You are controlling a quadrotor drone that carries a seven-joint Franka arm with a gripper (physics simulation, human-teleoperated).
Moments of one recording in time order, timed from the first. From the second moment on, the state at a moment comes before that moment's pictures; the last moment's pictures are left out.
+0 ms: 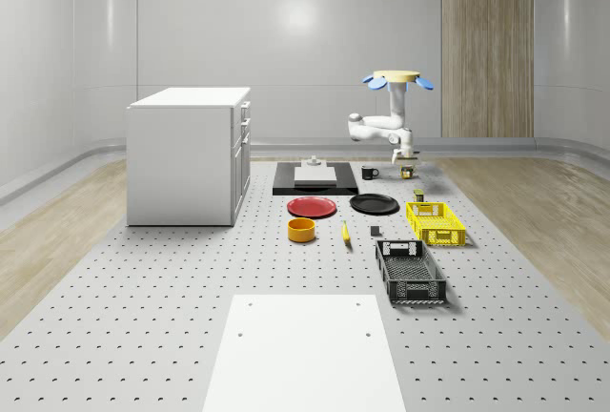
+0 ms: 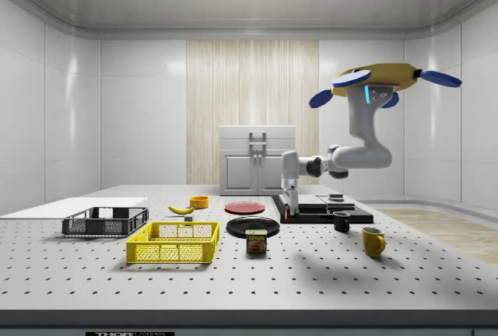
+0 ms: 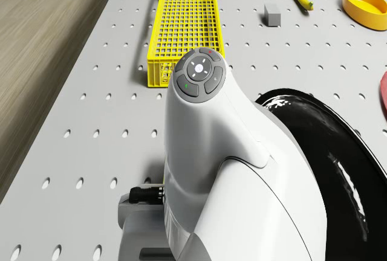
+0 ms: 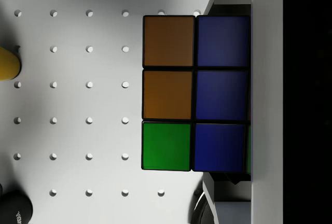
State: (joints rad) arm -1.26 -1.49 1.41 -2.77 -1.75 1.56 1.67
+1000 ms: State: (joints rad) arm -1.26 -1.54 1.41 -2.77 -1.73 1.60 1.68
